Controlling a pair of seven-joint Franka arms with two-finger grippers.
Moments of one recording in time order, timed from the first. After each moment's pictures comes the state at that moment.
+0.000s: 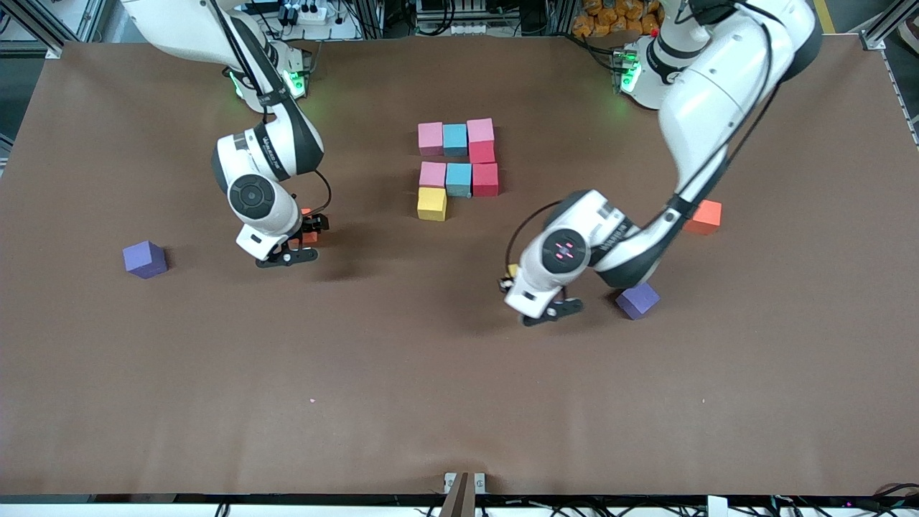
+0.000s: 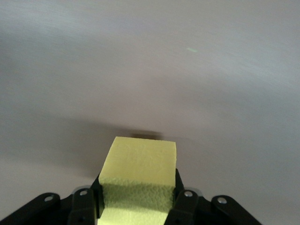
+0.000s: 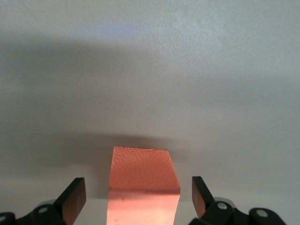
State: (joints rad) left arm -0.14 0.86 -0.64 -1.45 0.40 2.10 -1.05; right arm 0.48 0.29 -0.14 -2.28 -0.04 2.31 0.19
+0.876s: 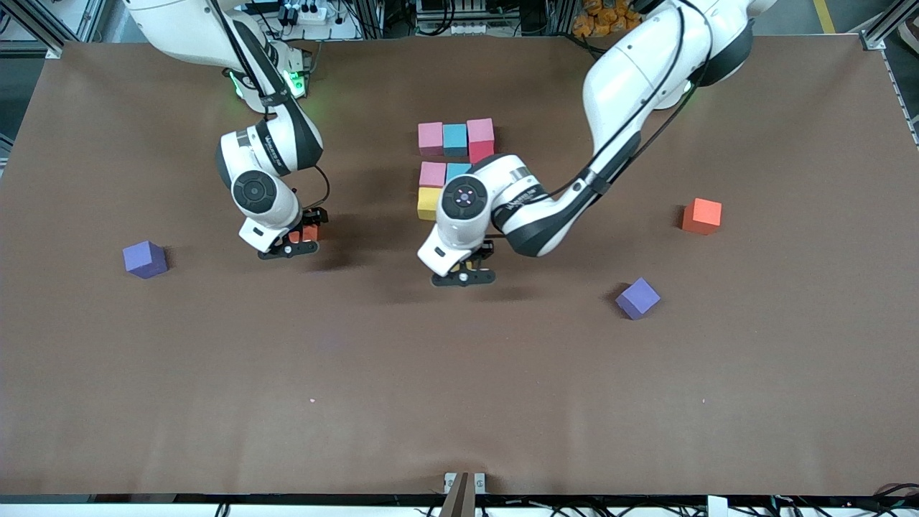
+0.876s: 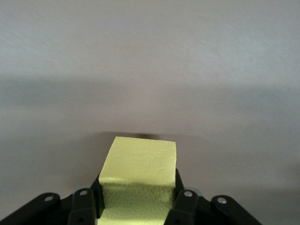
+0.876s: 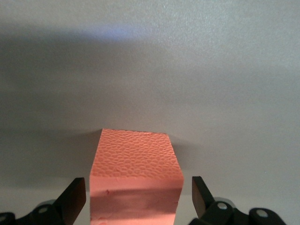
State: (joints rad) left arm -0.44 0.94 -0.54 -1.27 0.39 2.10 -1.04; right arm 0.48 0.29 -0.14 -2.35 -0.04 2.35 0.19
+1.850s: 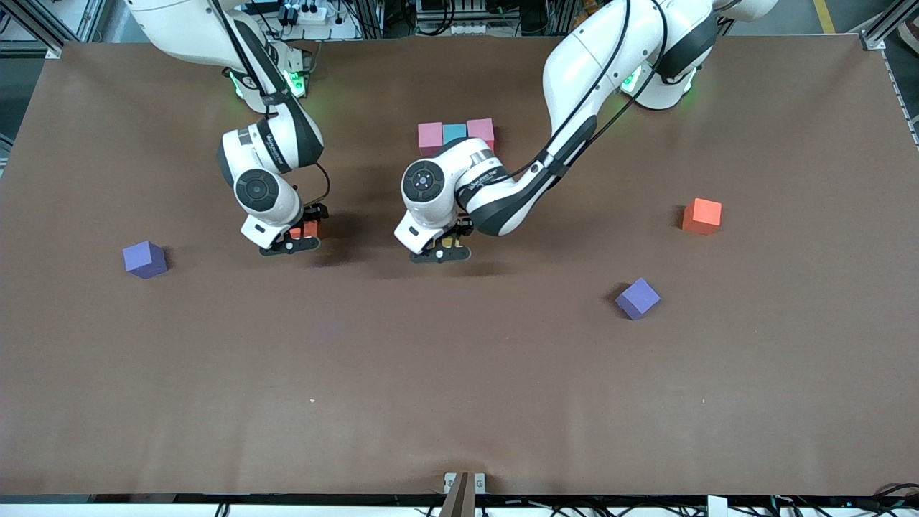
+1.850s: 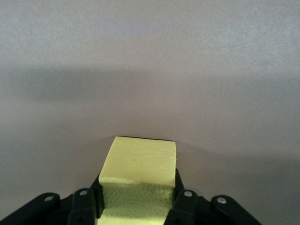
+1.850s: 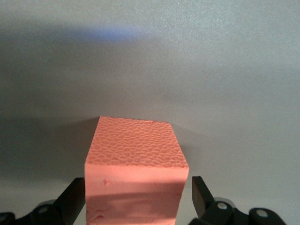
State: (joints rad) left arm -0.63 0.95 -0.39 -1.23 0.24 2.02 -1.06; right arm 0.48 0.28 -0.14 -2.37 -0.04 2.35 0.19
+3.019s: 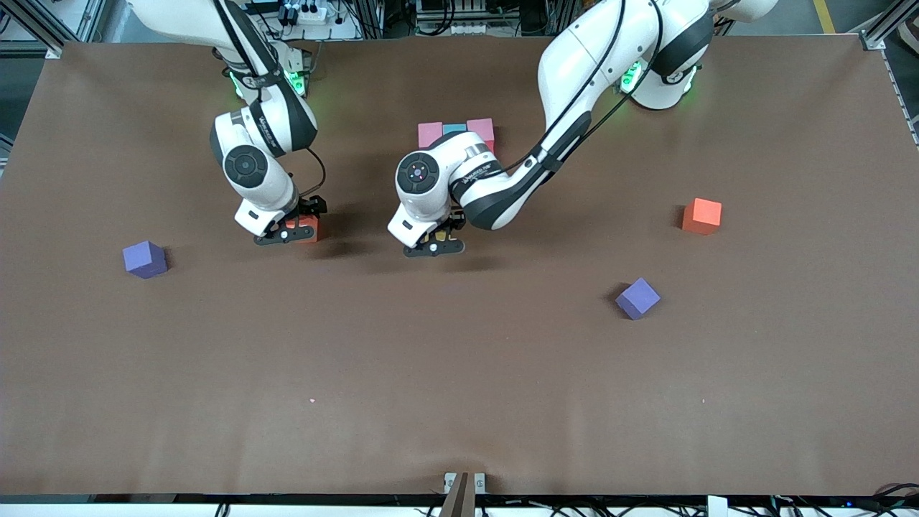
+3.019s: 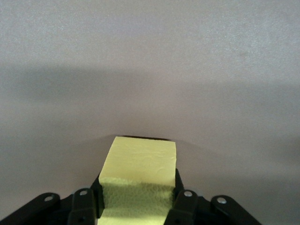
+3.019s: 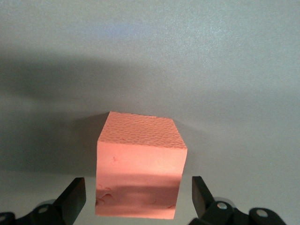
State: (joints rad) left arm -0.65 0.95 -0.39 -1.23 0.23 2.04 -1.11; right arm 0.48 0.19 -0.14 -2.47 -0.04 2.47 0.19
